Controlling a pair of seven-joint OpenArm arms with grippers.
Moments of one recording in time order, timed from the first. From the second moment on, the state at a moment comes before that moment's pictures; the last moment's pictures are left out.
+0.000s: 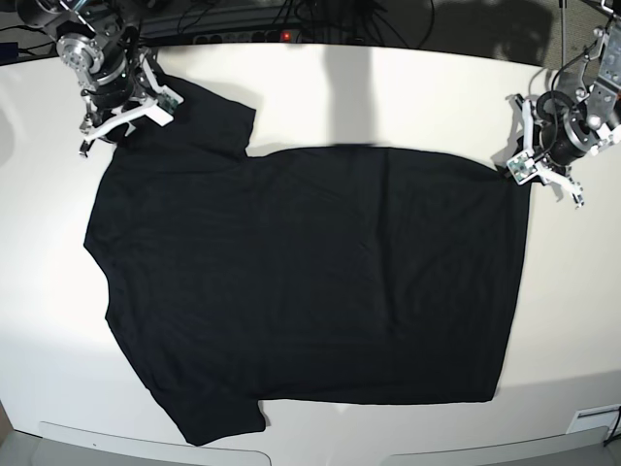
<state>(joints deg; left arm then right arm) 10.4 -37.1 11.3 79.5 13.9 -36.5 4.8 -27.9 45.7 -23.6 100.7 -26.6 10.6 -33.2</state>
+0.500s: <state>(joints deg) 10.4 -37.1 11.3 79.5 13.9 -36.5 5.0 -24.9 43.3 -23.7 100.7 -23.3 11.5 -33.4</state>
